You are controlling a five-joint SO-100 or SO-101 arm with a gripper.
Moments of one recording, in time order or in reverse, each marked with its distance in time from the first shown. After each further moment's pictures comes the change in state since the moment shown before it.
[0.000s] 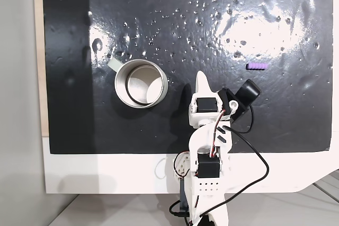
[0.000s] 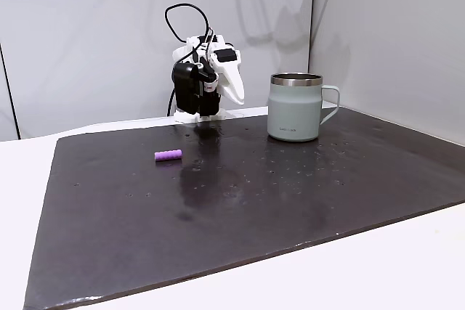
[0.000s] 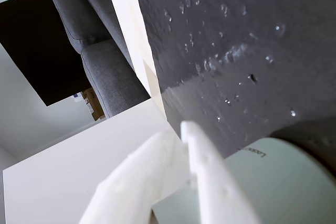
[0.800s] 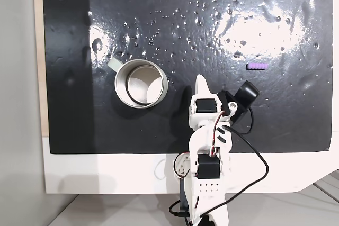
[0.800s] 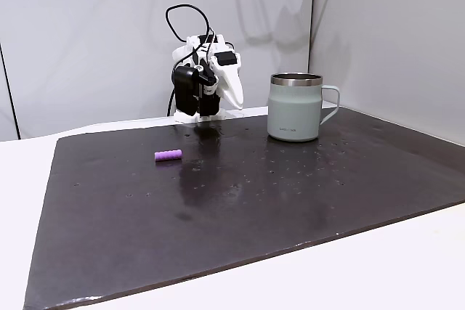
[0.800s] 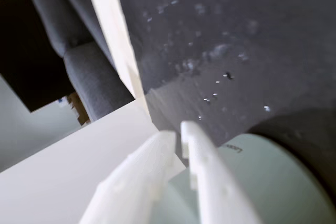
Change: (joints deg) arm 0.0 0.1 -5.1 6.9 0.0
